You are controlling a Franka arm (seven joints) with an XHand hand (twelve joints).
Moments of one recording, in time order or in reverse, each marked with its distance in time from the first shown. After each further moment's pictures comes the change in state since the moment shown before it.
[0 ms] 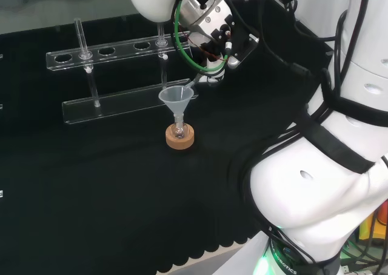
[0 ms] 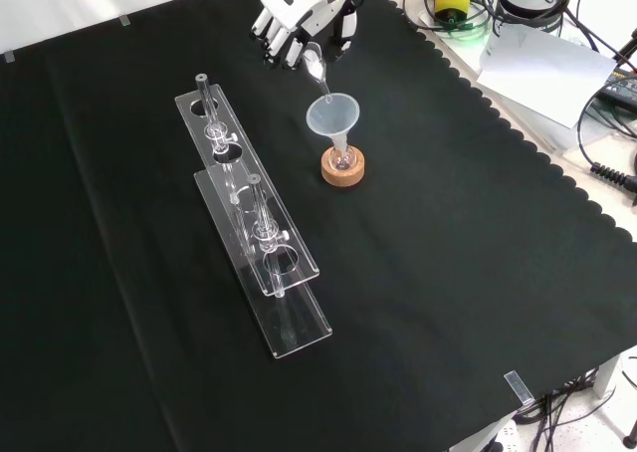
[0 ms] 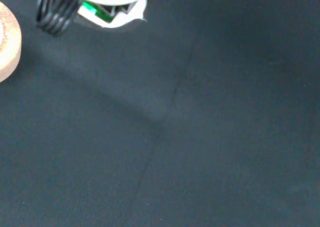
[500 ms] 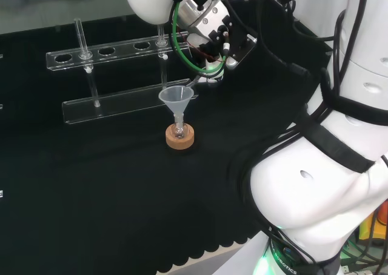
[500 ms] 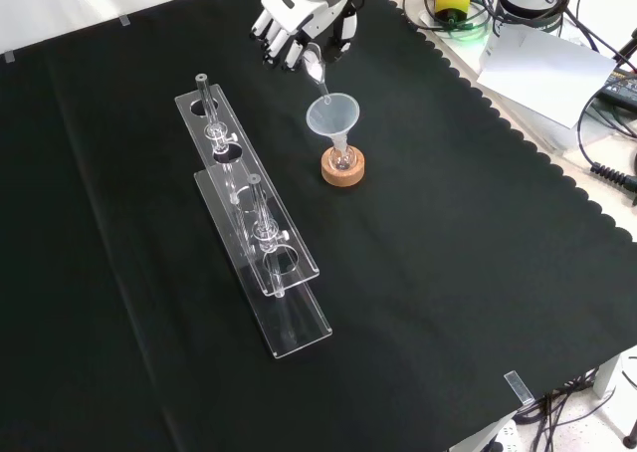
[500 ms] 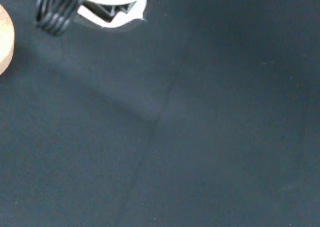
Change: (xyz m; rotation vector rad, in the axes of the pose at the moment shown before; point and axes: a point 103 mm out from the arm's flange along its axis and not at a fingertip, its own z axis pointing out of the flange) arm 0.002 0.001 -0.001 0.006 -0.024 0.015
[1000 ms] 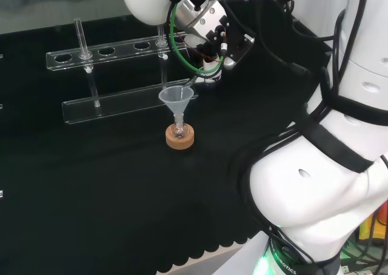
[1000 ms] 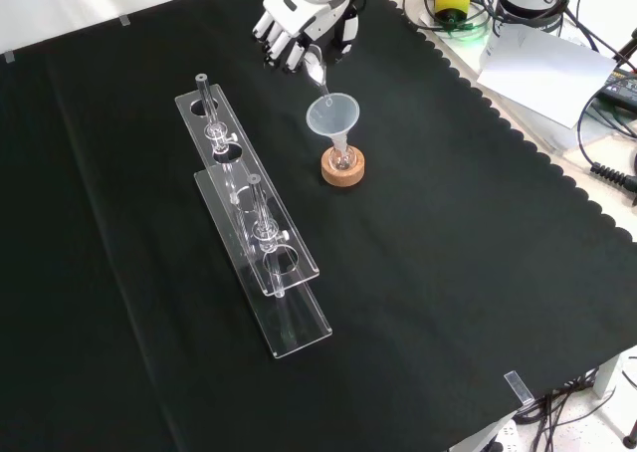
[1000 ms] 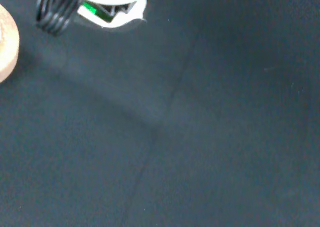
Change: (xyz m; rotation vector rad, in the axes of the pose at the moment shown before) arm 0.004 0.000 -0.006 -0.012 -0.007 -0.009
